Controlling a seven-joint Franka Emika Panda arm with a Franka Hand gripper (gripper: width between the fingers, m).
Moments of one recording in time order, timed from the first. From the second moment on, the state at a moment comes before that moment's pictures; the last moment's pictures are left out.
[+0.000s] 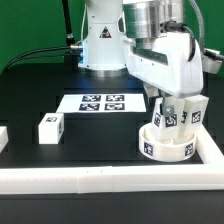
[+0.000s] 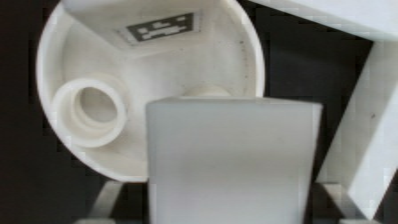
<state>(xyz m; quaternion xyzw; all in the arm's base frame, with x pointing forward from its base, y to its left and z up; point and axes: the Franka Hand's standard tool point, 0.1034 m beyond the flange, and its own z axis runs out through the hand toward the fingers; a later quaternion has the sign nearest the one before) 0.585 0.070 0.082 -0.79 0.61 0.00 0.06</state>
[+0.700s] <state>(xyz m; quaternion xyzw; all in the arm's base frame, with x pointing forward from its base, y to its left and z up) 0.584 0.085 0.081 -0.62 0.78 0.01 0.08</state>
